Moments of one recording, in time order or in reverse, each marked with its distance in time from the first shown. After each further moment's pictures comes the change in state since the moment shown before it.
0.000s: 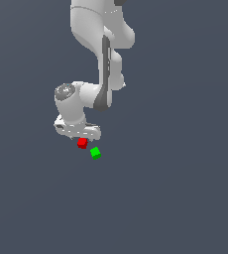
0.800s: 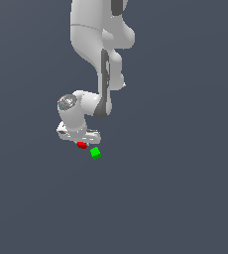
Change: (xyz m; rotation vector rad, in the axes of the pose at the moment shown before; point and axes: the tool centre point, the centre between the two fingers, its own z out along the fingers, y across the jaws) arm -0.001 0.005 0.044 0.001 -0.002 0.003
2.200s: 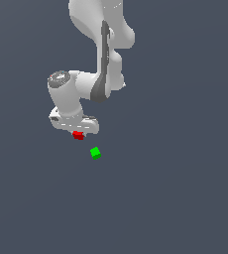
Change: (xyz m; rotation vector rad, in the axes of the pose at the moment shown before) arm 0.000 0.000 -0.088 0.001 0.001 0.000
